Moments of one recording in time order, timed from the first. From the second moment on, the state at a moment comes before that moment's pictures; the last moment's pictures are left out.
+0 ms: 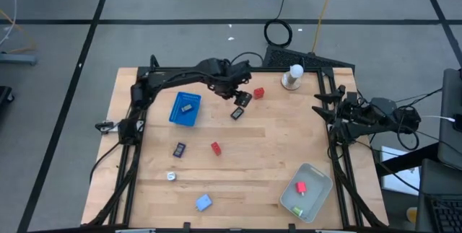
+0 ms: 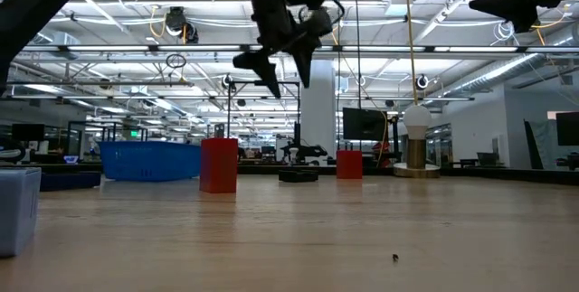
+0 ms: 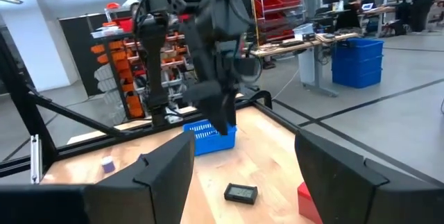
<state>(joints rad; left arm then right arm) 0.30 2.09 2.04 -1.18 0.05 -0.67 0.17 0.01 0.49 -0.45 0.48 0.17</state>
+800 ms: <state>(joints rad) 0.28 2.26 2.04 -1.18 0.04 -0.57 0.17 0.00 0.49 -0.42 0.48 0.11</state>
